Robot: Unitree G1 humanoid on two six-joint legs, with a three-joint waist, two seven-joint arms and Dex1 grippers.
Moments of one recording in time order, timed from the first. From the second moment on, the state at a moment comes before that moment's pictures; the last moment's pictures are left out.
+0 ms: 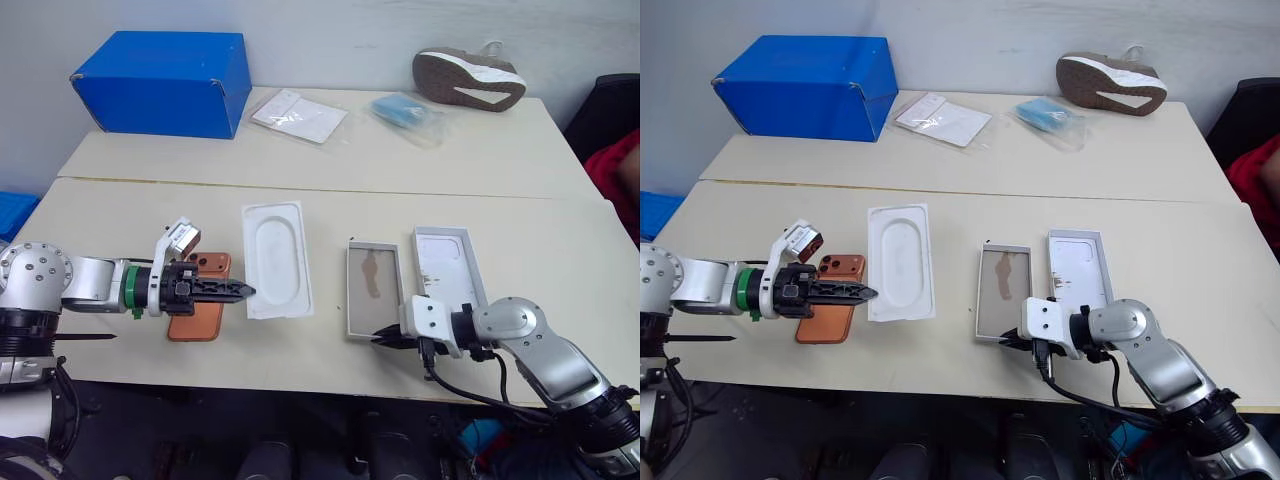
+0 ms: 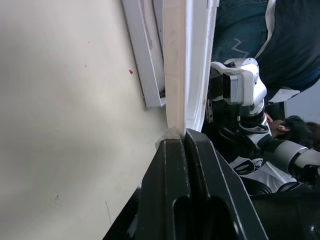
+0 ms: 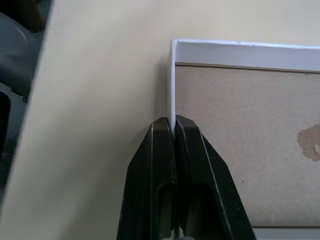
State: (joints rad) left arm -0.64 0.92 0.05 0.24 -1.38 1.61 -0.59; right arm -0.26 -0.78 0.29 -0.29 0.19 0.25 1.12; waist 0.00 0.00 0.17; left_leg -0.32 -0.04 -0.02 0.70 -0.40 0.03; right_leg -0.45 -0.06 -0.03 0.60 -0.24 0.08
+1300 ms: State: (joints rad) left arm -0.72 0.75 -0.06 0.22 -1.32 1.61 -0.59; right arm -0.13 -0.86 0.19 -0.33 0.14 0.23 1.07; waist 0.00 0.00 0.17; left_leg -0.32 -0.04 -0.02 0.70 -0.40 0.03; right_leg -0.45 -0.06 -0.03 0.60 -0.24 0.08
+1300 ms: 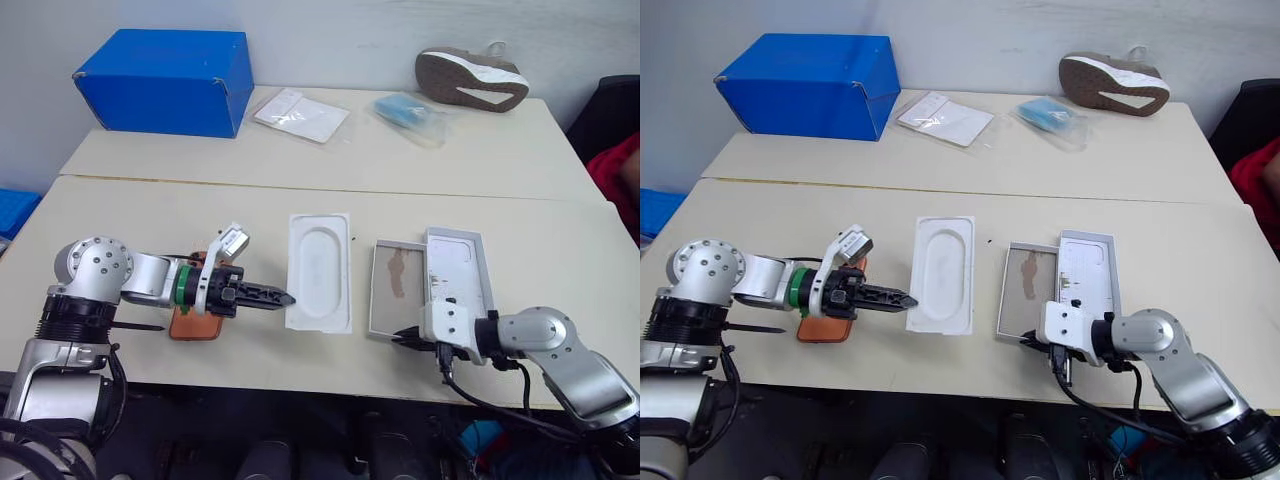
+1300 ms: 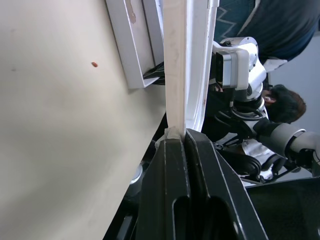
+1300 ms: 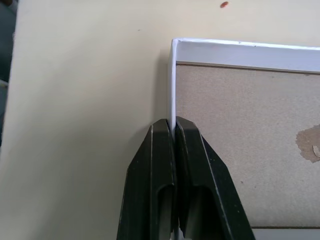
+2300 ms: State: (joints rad) left arm -0.91 0.40 -0.20 0.42 -1.04 1.61 -0.57; right arm 0.21 -0.90 -0.37 -0.75 0.46 0.51 1.07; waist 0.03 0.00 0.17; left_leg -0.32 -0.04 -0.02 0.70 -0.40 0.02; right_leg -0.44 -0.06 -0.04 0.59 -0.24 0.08
